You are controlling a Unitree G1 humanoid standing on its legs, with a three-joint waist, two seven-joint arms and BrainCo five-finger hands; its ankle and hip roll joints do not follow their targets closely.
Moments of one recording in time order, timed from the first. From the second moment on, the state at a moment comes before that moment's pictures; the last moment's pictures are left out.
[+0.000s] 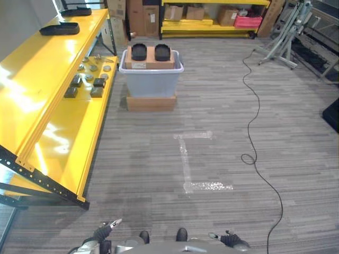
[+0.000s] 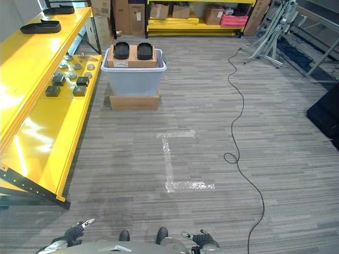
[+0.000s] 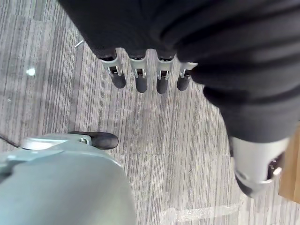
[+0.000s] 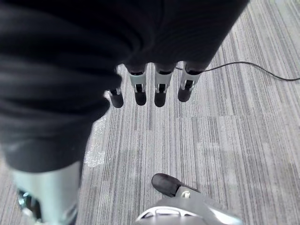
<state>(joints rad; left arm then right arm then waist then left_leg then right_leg) 0.09 0.25 -0.22 0.98 -0.43 0.08 0.03 0.04 -0.24 0.24 1.04 0.19 0.16 -0.22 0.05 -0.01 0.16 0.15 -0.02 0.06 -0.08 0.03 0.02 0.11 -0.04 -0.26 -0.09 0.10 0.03</state>
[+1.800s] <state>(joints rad) -0.08 0.39 -0.08 -0.15 -0.61 0.12 0.30 -0.14 -0.37 0.20 -0.16 0.48 0.14 -0.35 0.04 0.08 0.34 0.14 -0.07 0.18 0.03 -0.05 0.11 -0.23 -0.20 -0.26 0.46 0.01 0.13</state>
